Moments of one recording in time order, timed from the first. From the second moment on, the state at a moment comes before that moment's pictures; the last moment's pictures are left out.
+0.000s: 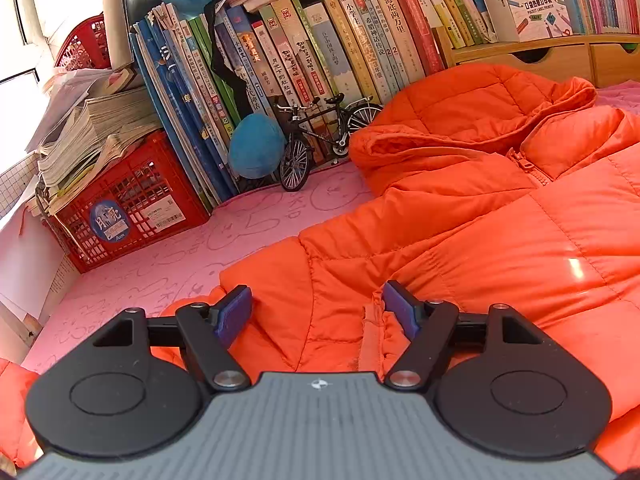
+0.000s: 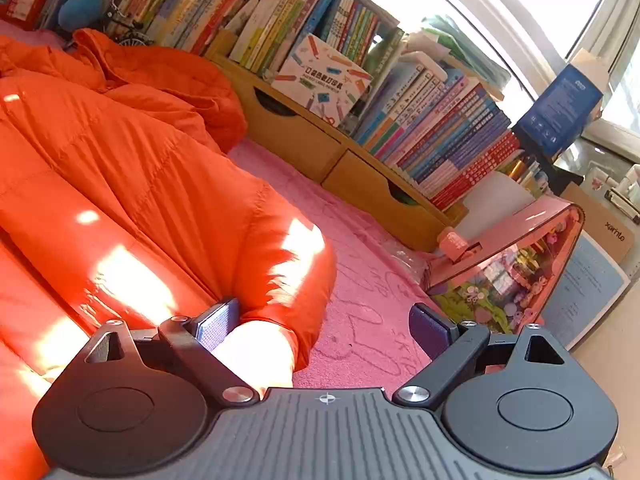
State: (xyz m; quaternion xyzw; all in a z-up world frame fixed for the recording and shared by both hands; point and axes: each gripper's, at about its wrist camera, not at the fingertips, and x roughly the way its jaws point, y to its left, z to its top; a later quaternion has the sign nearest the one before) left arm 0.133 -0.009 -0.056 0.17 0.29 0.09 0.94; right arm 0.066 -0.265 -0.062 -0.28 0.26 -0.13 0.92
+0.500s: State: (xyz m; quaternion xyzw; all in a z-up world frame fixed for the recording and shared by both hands) left arm 0.133 -0.009 -0.056 0.17 0.29 0.09 0.94; right arm 0.071 -0.250 0.001 -0.25 0.23 -0.12 0.93
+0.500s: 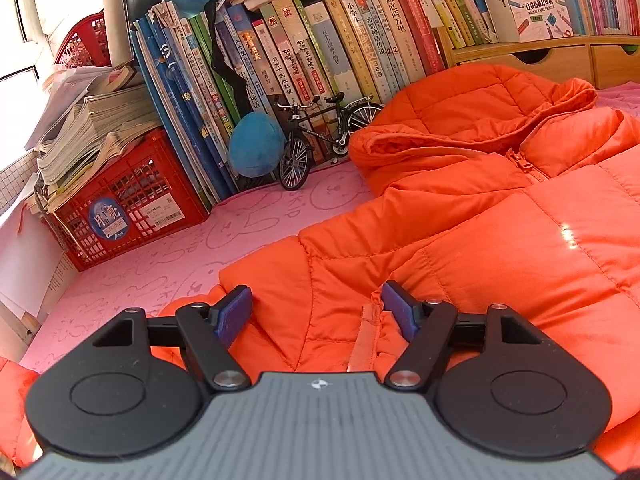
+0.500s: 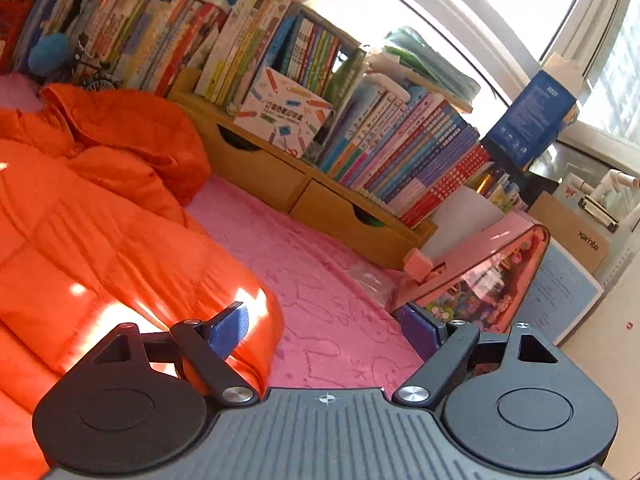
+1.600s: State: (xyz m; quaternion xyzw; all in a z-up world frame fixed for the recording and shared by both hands) left arm 0.135 -0.002 -0.054 0.14 0.30 0.08 0.94; right arm 0.161 -0.279 -0.045 -0.13 0.30 -0.21 0.92
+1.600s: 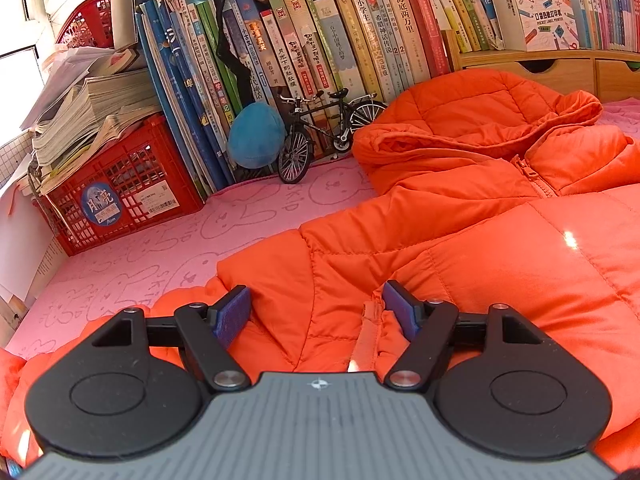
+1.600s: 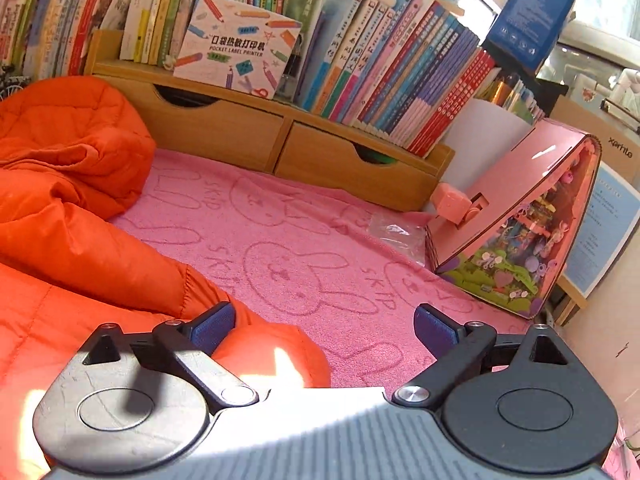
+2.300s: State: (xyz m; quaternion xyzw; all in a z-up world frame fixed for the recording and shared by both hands) left arm 0.012 0.143 -0.005 -0.08 0.25 0.14 0.95; right arm 0.076 -0.162 -0.012 -0.07 0.27 0.09 0.96
